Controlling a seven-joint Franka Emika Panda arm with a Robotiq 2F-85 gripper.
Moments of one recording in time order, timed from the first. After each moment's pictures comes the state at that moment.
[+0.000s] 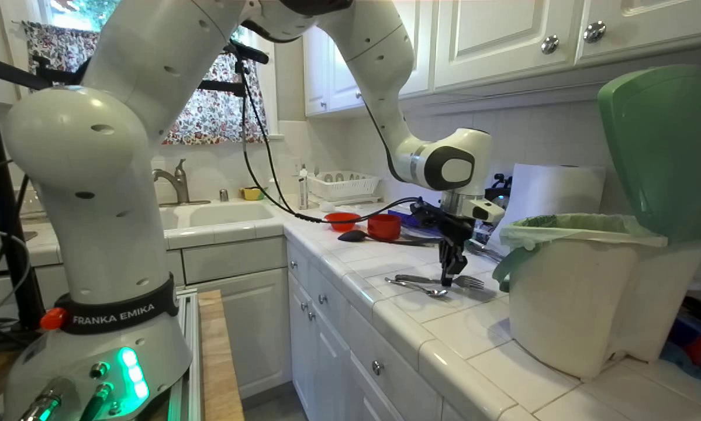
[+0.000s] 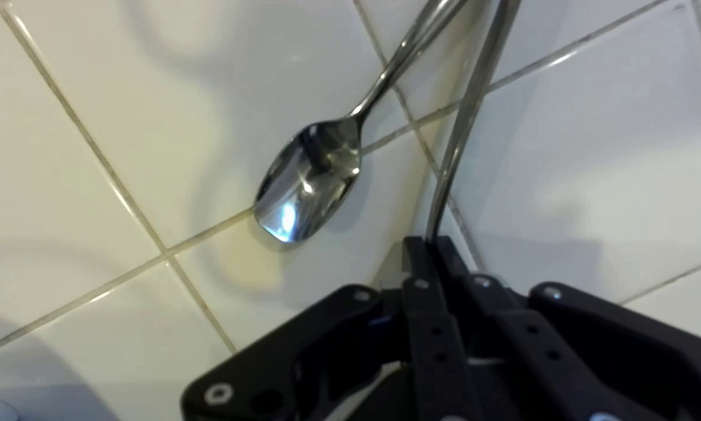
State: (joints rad) arm 0.03 0.60 -0.02 -1.89 0.08 2.45 0.41
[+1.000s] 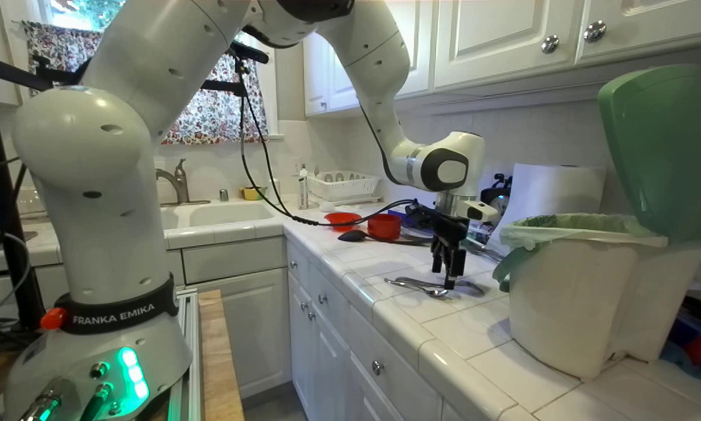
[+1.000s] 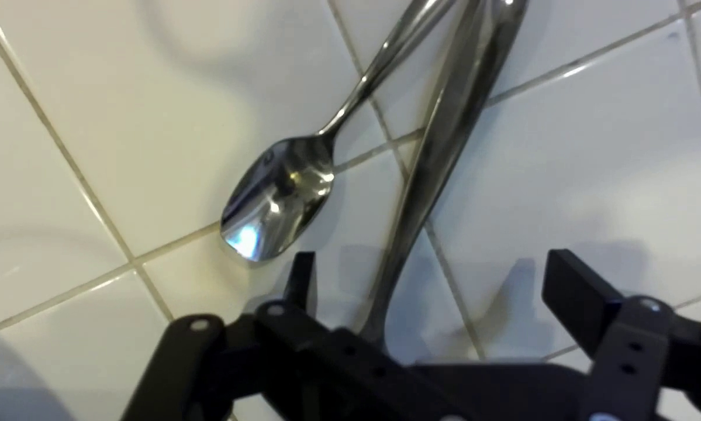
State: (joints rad) arm 0.08 0.62 -0.05 -1.87 0.07 2.44 0.41
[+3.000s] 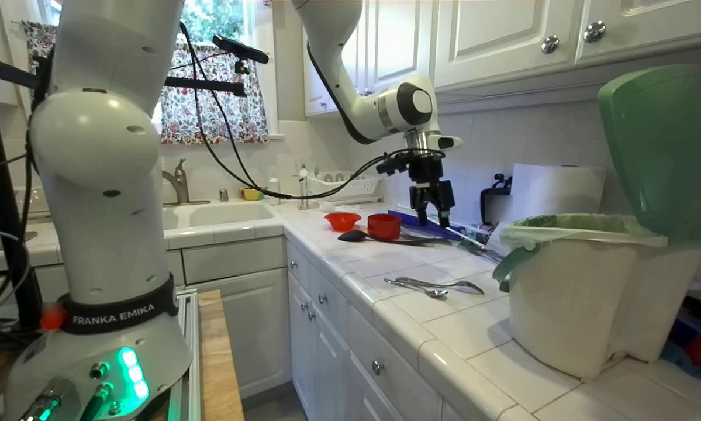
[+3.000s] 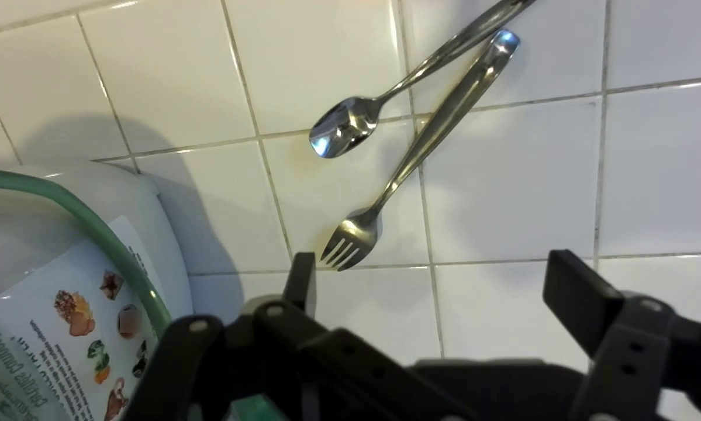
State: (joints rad) arm 0.24 0.30 -0.08 -2.03 -0.34 2.35 0.57
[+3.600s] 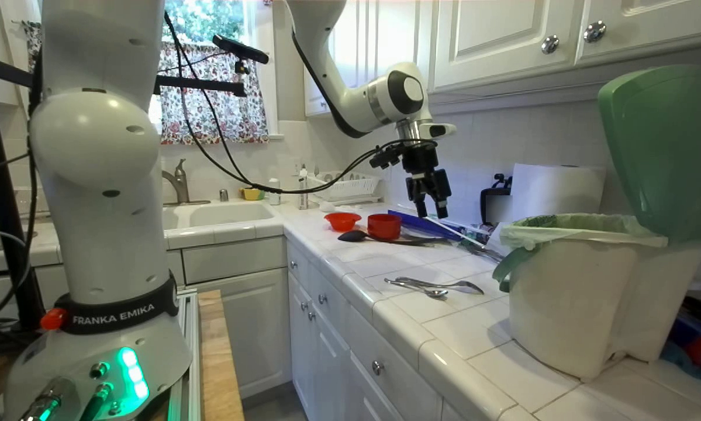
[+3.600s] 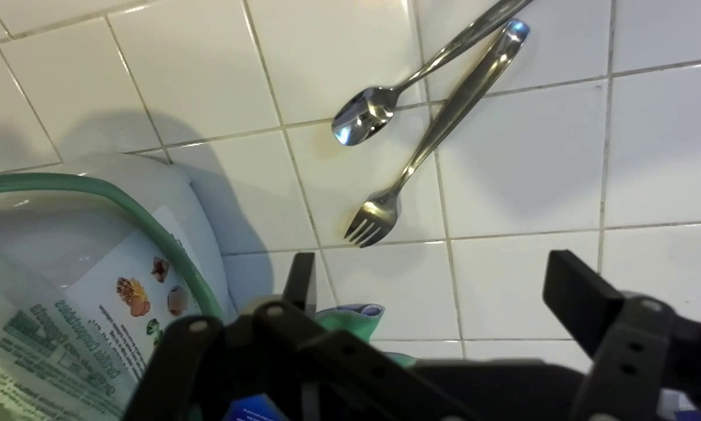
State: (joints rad) arm 0.23 0.19 -0.08 -2.14 -0.43 2.41 0.67
